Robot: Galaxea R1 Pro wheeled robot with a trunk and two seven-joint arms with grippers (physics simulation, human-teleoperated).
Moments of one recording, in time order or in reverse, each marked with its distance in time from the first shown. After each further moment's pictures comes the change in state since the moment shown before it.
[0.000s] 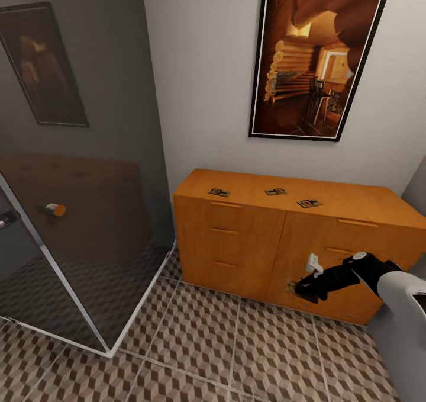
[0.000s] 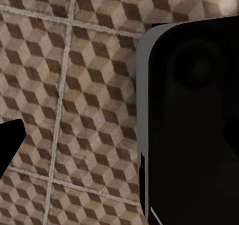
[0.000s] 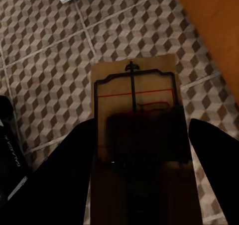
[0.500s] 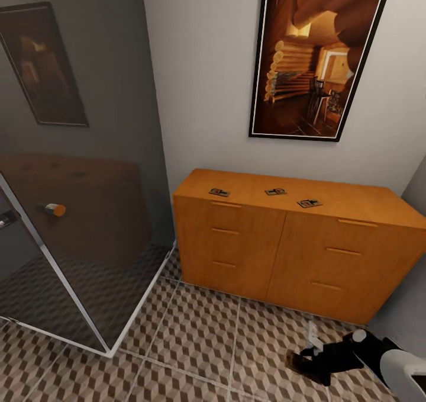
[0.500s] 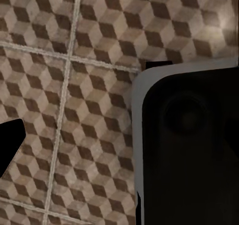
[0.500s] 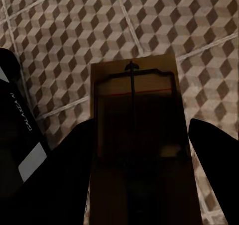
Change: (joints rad) left arm -0.002 -0.003 -0.010 -0.087 -0.003 -0.005 -0.003; right arm 0.377 0.058 0.004 0.001 0.002 -0.202 -0.246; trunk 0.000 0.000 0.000
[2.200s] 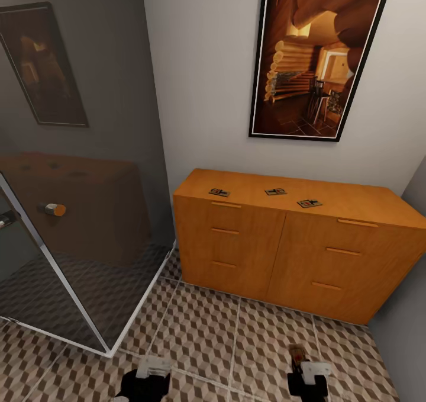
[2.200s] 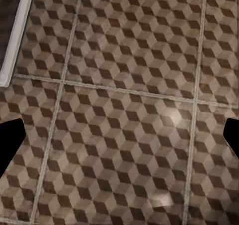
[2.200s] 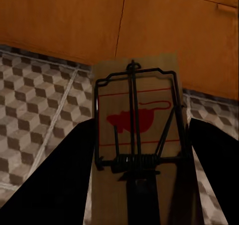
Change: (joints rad) left arm -0.051 -0.117 -0.105 -1.125 0.001 0.851 0.010; right arm 0.317 0.269 -0.011 -0.002 -0.538 -0.420 -1.120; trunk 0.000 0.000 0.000
